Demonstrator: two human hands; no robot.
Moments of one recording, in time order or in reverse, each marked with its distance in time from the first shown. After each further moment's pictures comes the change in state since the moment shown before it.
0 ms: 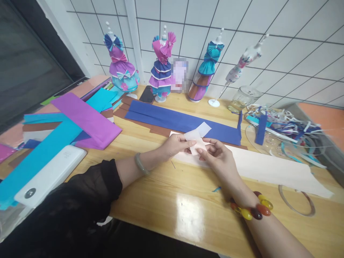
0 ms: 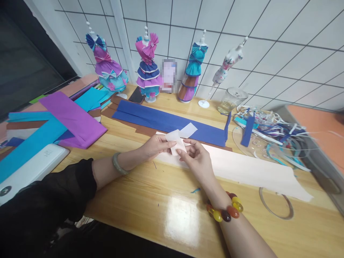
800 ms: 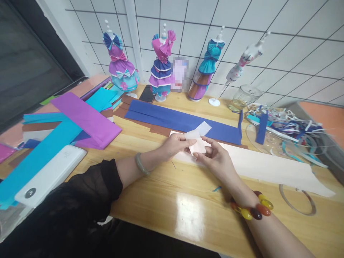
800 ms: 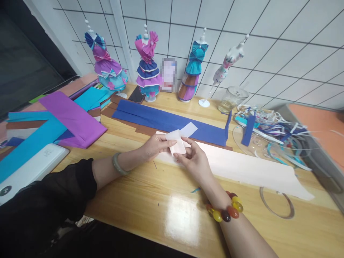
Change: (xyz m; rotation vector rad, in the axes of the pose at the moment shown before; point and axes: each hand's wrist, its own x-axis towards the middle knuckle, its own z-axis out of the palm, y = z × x) left_hand 0.000 -0.001 0.001 -0.039 -0.011 0.009; right_hand -0.001 0.007 0.002 0.006 -0.110 0.058
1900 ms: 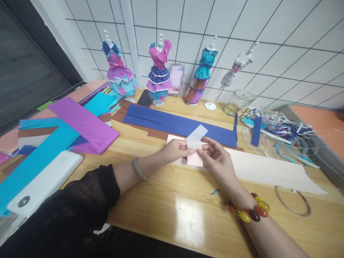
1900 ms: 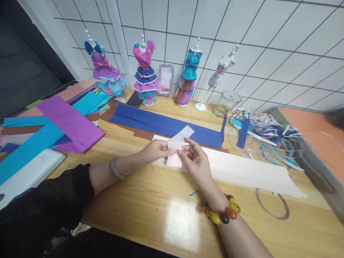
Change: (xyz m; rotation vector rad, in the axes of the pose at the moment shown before) left_hand -0.002 -0.001 0.003 0.118 -0.061 -0.063; right_hand 0.004 0.001 -0.003 0.155 0.115 -0.086
